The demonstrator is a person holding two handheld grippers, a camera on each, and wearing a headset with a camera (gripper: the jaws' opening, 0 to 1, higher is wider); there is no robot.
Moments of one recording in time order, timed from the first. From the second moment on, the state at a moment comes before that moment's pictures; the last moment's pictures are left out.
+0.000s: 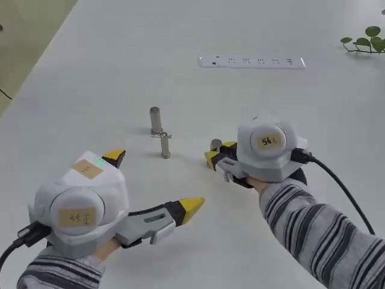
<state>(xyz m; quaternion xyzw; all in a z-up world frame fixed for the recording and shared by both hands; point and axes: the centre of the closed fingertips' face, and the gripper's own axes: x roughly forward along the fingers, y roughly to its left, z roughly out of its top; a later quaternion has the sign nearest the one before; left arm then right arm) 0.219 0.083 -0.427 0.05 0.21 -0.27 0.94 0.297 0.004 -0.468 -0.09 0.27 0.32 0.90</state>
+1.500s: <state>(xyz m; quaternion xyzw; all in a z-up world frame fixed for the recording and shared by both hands) 0.218 0.087 -0.433 0.05 0.22 -0.26 0.94 0.325 -0.080 -0.472 -0.22 0.39 0.42 0.79</state>
